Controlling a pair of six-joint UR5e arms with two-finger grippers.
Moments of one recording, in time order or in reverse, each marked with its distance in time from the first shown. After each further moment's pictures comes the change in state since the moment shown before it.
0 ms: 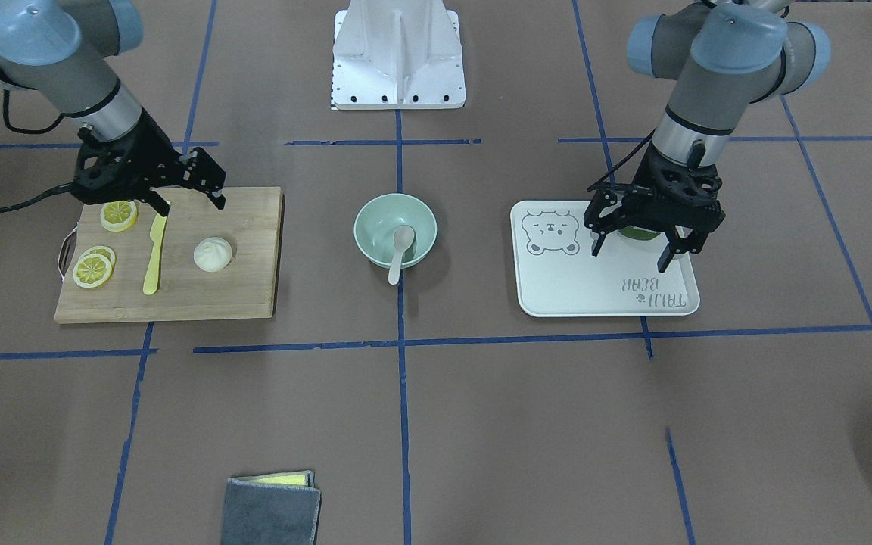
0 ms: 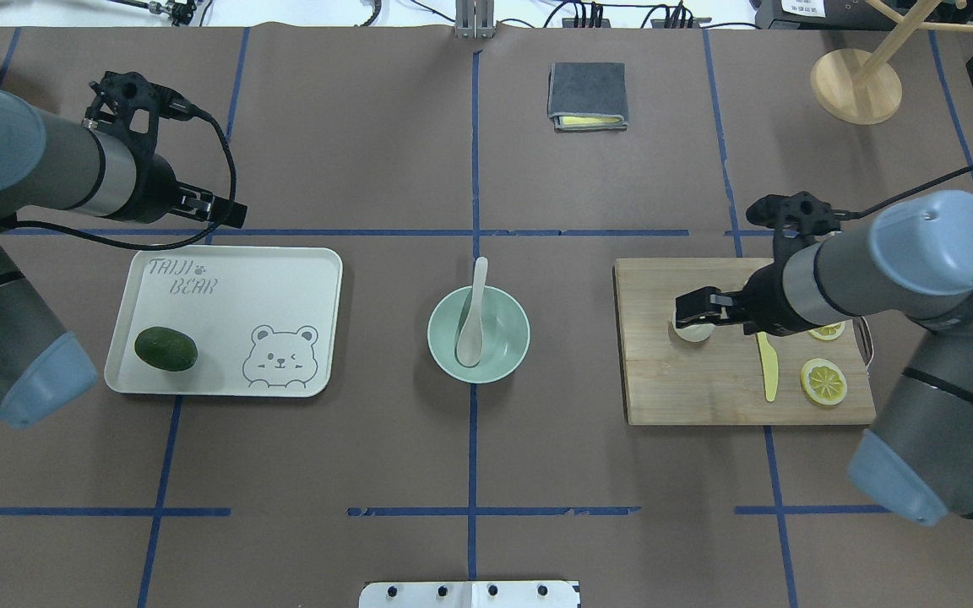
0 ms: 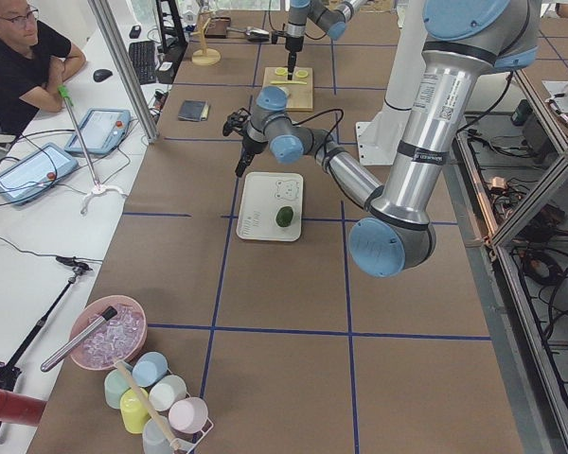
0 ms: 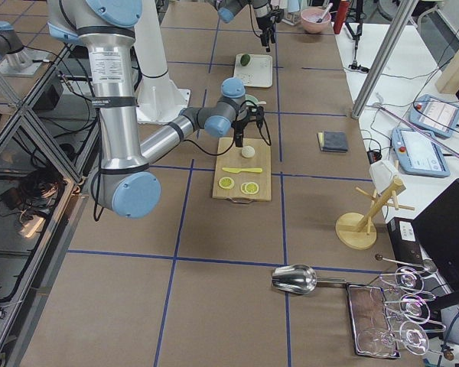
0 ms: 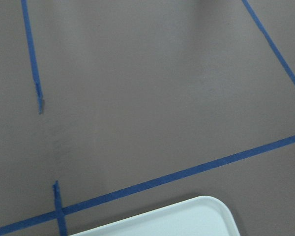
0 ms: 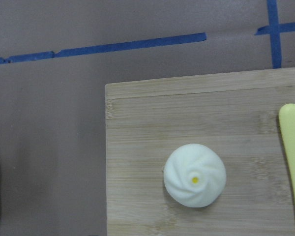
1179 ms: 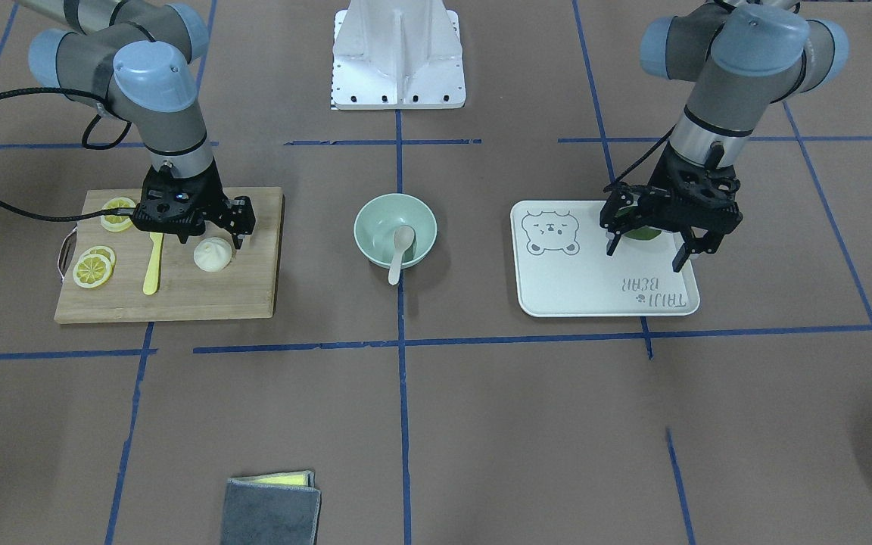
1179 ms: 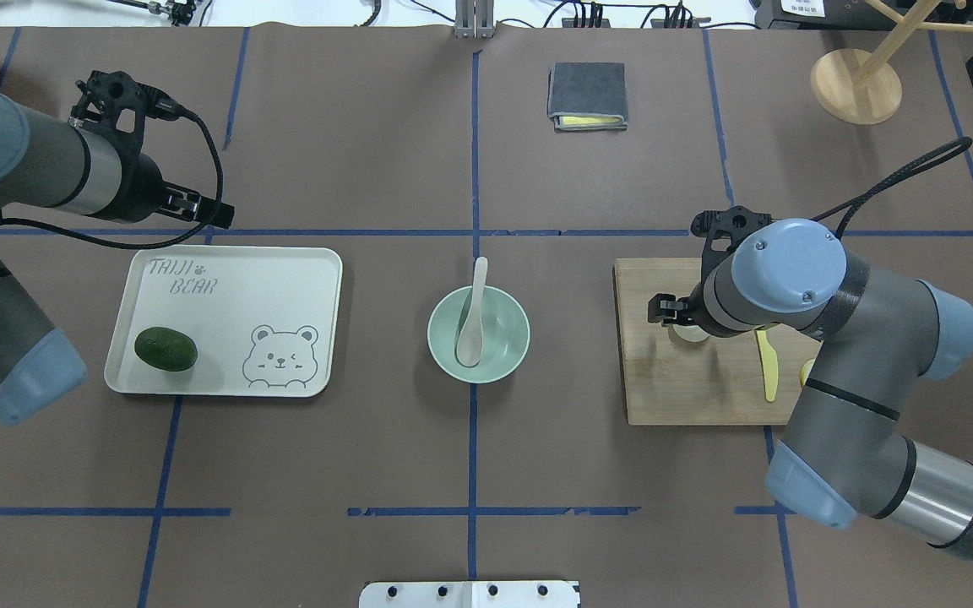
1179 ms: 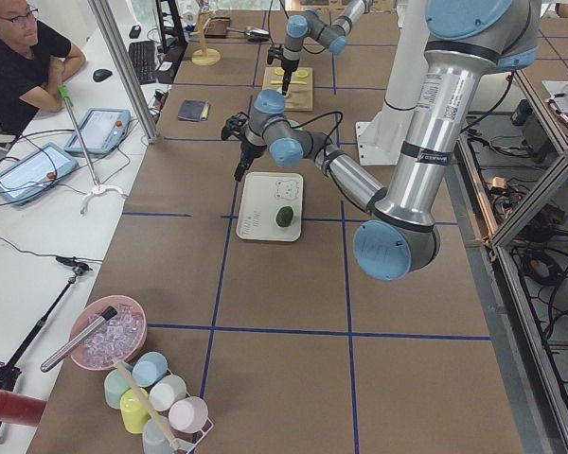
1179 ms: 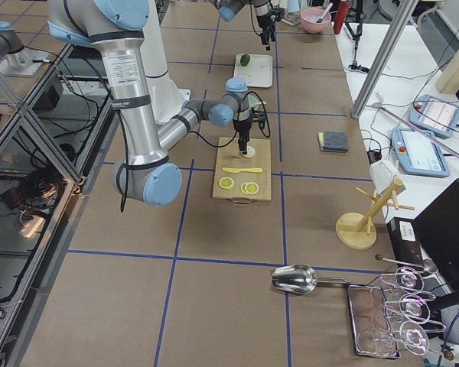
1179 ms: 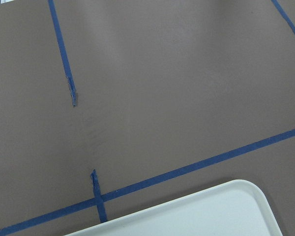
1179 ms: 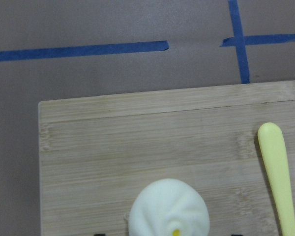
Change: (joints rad) left arm -0.008 0.007 0.006 -0.001 -0.009 0.010; right arm -0.069 0.101 -0.105 -0.206 -0.197 0.015
